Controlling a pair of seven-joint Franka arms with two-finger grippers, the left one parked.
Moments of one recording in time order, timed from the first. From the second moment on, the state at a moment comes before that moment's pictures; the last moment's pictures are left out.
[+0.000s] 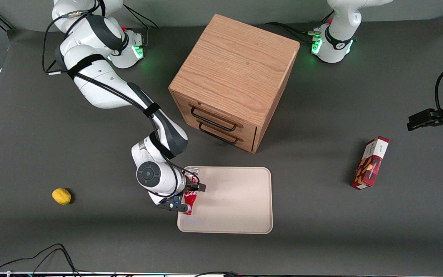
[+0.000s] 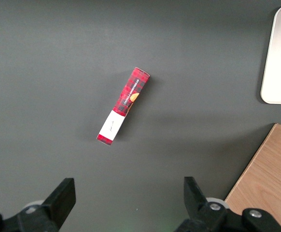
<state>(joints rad) 0.23 1.06 0.35 -1.07 -0.18 2.12 0.68</state>
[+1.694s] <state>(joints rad) 0.09 -0.20 0.01 -1.75 -0.02 1.53 0.41</state>
